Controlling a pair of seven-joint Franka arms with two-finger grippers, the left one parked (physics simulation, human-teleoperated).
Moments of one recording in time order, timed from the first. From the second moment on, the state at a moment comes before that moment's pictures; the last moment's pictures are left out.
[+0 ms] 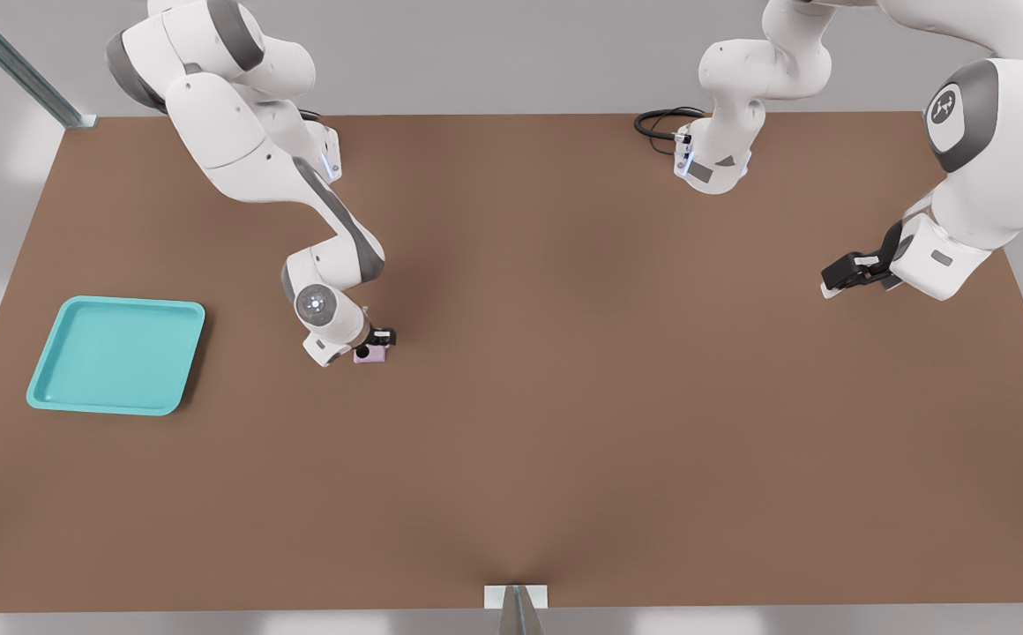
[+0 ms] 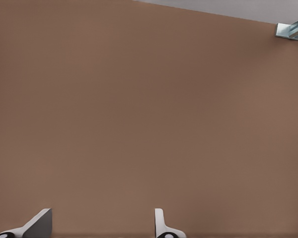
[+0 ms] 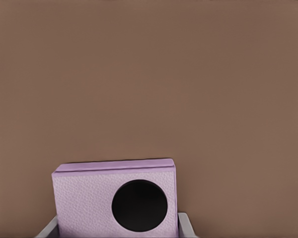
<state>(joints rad) 0.13 0.47 0.25 -2.23 -0.05 2.56 0.43</state>
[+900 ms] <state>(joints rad) -0.37 0.36 -0.05 -2.18 -0.01 2.43 -0.12</state>
